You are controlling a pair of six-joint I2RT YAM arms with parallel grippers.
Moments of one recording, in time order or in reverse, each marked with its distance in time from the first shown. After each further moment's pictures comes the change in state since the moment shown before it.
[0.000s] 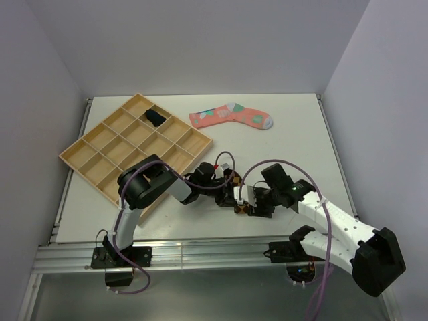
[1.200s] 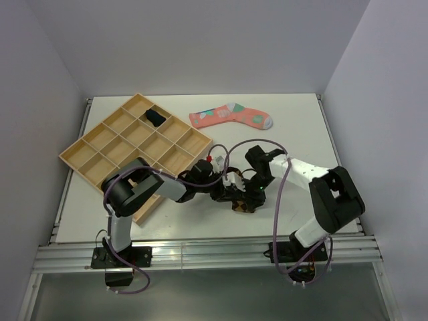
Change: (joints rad) left arm 0.003 -0.154 -0.032 -0.182 -0.224 0.212; right arm -0.043 0.562 0.313 -0.206 -0.106 -0.066
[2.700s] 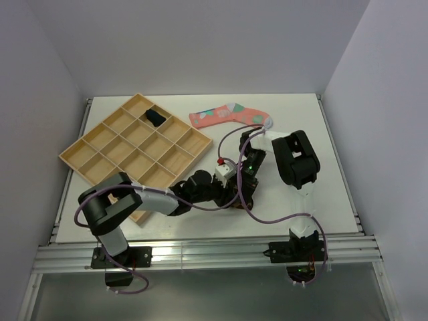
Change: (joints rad) left arm -0.169 -0.260 -0.139 0.085 -0.269 0.776; right arm -0.098 0.607 0.505 -0.482 -0.142 0.105
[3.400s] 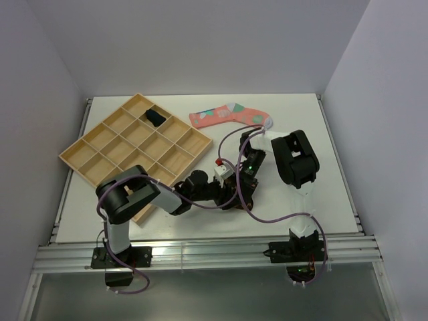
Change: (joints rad) left arm 0.076 0.164 -0.027 0.254 0.193 -0.051; right arm 0.000 0.012 0.001 -0.001 -0.008 0.029
